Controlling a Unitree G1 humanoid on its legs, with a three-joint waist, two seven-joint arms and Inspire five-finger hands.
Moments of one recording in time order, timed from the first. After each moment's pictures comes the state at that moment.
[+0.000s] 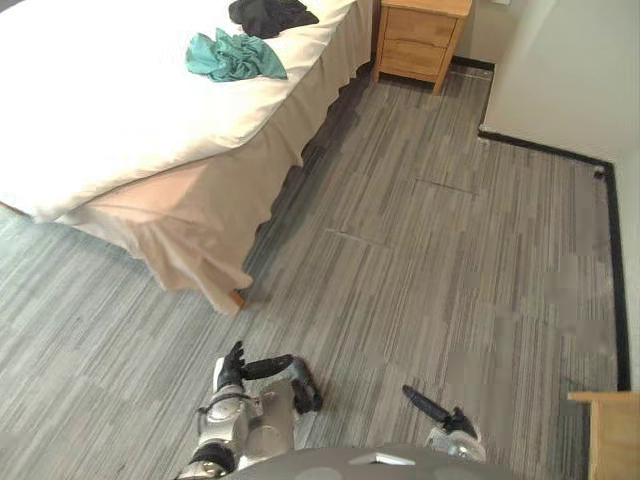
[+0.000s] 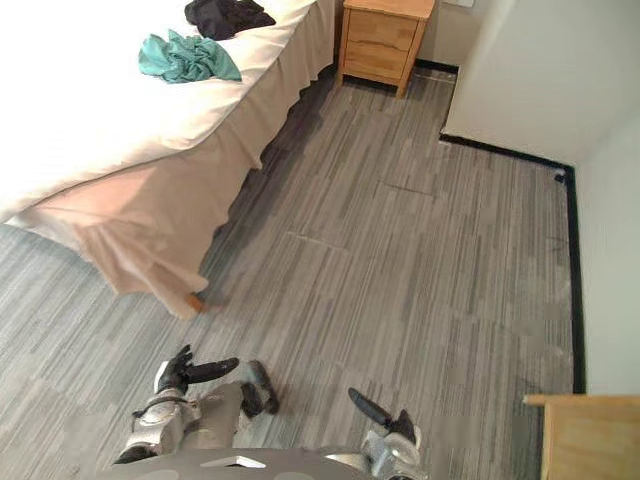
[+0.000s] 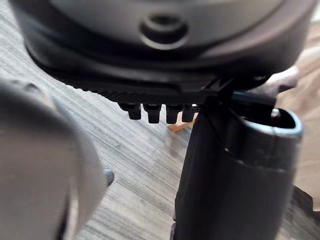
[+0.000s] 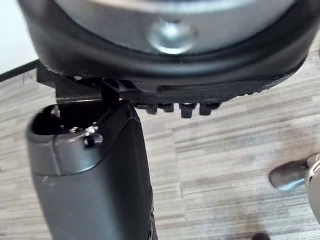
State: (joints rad) left arm -0.04 0.02 0.17 0.99 -0.03 -0.13 0.17; right arm 0.02 0.03 -0.40 1.08 0.12 -0.04 -0.19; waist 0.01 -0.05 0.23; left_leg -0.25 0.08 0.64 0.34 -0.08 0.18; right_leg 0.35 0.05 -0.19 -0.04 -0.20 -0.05
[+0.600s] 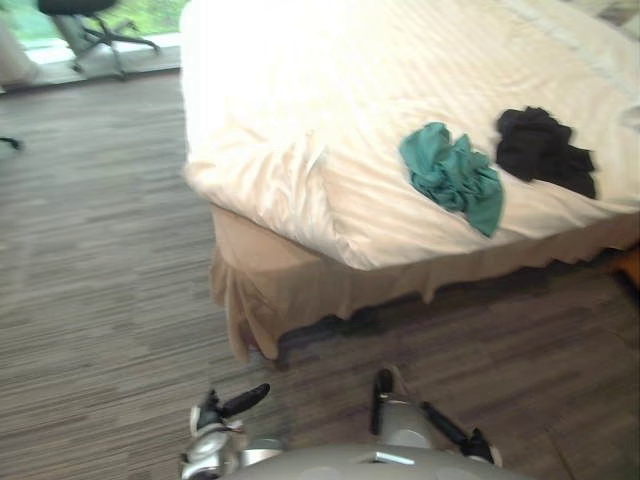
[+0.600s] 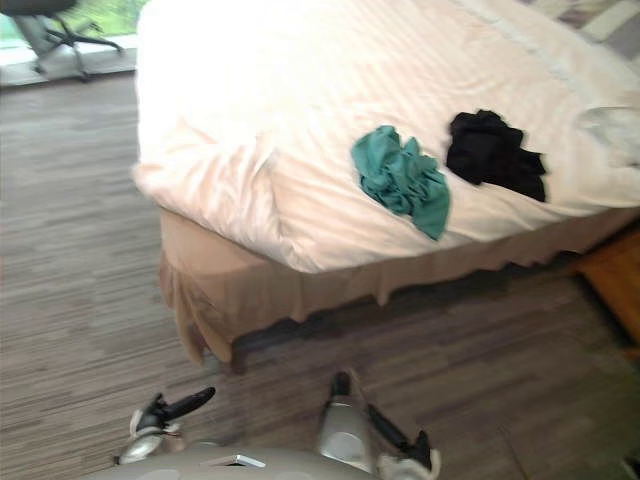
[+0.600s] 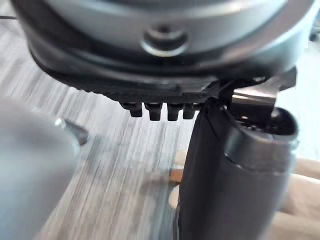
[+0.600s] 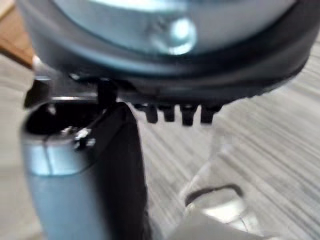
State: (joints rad) left arm 0.05 -0.05 0.44 1.05 -0.09 -0.08 0.15; right arm 0.13 -0.04 -0.37 1.02 0.12 -0.05 -0.18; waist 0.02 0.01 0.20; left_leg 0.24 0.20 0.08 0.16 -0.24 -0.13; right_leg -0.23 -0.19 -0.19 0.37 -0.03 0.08
